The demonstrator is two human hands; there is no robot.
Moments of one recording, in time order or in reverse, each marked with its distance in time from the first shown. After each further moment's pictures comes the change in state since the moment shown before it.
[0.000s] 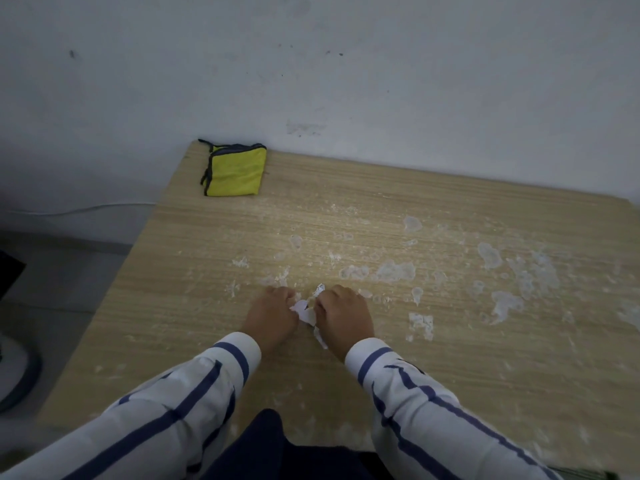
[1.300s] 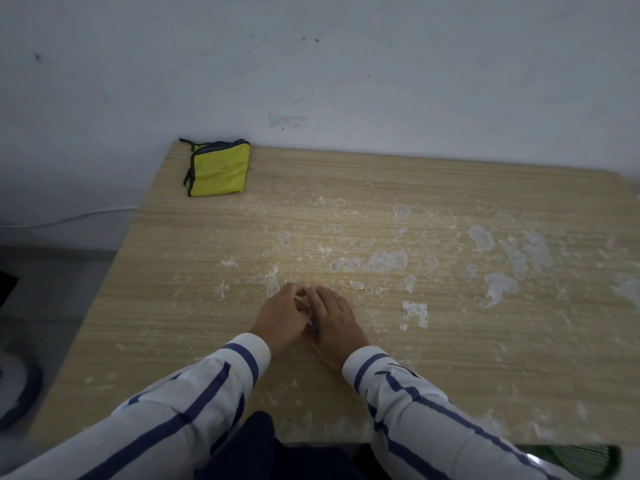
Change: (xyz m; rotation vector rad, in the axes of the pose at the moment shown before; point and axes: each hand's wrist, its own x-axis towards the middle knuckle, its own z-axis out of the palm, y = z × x) left_hand -0.010 0.027 0.015 -0.056 -0.050 0.074; right_hand -0.021 0.015 0.034 0.180 -0.101 -0.026
